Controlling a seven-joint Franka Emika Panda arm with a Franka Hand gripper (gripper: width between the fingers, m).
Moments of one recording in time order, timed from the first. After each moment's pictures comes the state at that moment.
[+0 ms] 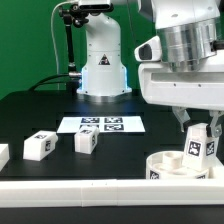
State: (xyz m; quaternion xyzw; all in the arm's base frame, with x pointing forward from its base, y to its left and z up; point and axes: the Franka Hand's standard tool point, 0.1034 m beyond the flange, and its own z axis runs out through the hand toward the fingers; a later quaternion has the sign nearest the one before) arm 0.627 0.114 0.080 -0.87 0.49 0.02 0.10
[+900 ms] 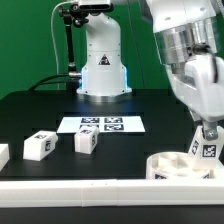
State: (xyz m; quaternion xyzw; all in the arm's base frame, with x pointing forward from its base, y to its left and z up) arm 0.628 0.121 0.080 -0.67 0.73 0.05 0.12
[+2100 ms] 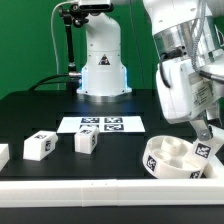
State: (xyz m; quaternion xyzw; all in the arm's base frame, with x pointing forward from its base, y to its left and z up) arm 0.630 0.127 0.080 -0.45 0.88 0.07 0.15
